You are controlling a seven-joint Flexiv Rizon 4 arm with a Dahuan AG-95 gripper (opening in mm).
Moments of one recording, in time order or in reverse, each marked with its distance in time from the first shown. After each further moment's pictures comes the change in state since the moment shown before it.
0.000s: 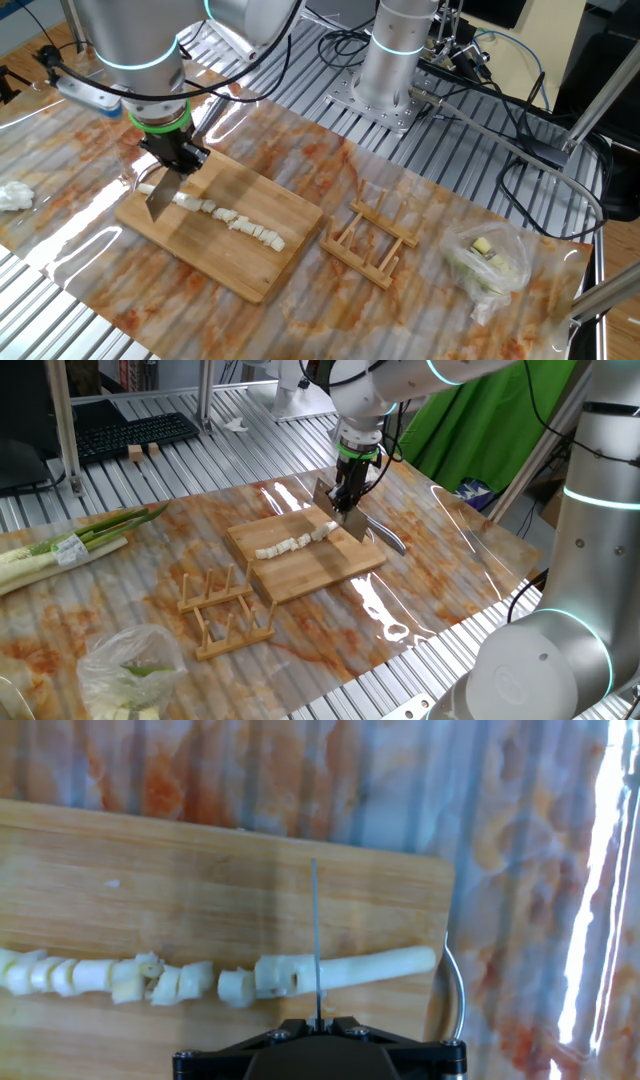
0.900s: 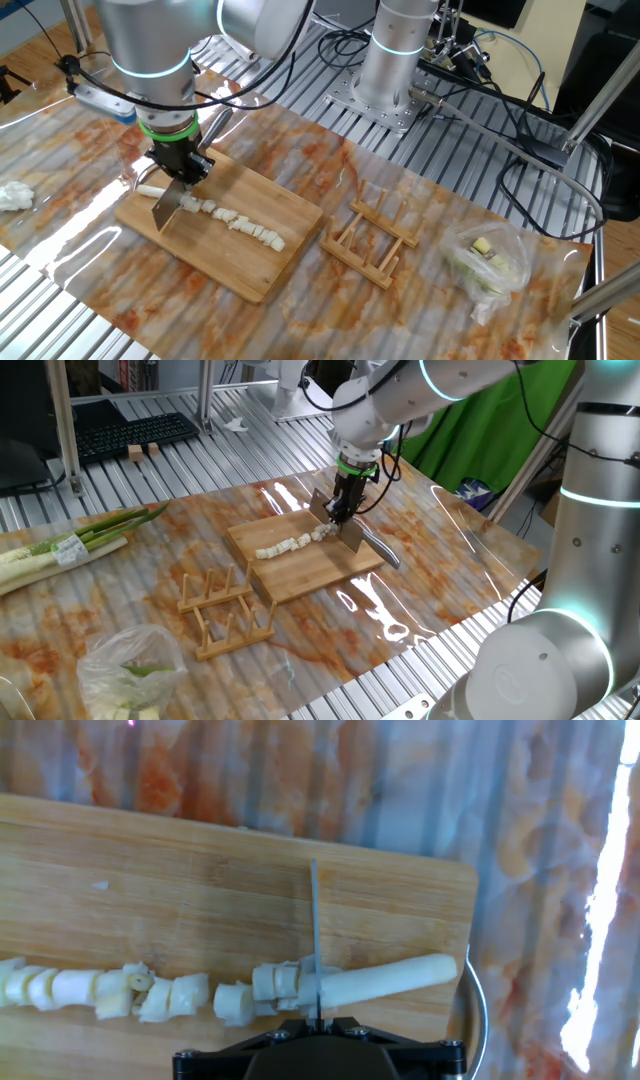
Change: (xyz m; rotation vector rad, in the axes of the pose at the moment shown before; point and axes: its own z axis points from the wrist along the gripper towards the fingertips) arm -0.006 0.003 0.036 -0.018 -0.049 -0.002
